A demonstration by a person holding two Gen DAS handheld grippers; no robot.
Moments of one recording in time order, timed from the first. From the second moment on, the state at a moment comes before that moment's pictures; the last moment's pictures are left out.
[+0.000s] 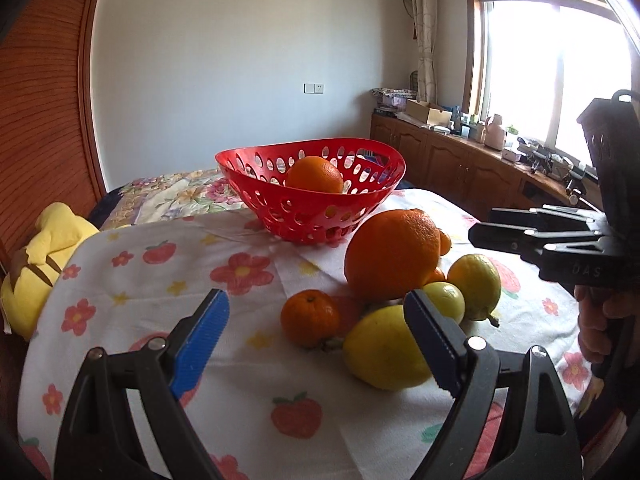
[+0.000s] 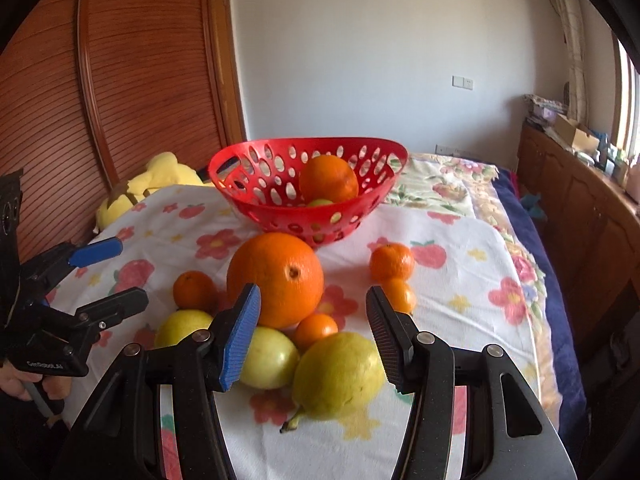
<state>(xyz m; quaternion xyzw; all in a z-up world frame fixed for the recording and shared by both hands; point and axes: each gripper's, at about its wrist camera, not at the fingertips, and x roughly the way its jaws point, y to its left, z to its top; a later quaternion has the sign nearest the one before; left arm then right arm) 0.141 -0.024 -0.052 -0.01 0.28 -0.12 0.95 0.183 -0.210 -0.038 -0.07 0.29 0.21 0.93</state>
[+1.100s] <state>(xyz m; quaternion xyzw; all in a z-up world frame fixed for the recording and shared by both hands) 0.127 -0.026 -0.062 -0.02 0.28 -0.11 0.95 0.180 -0.223 -0.085 -0.06 0.35 0.14 0.93</state>
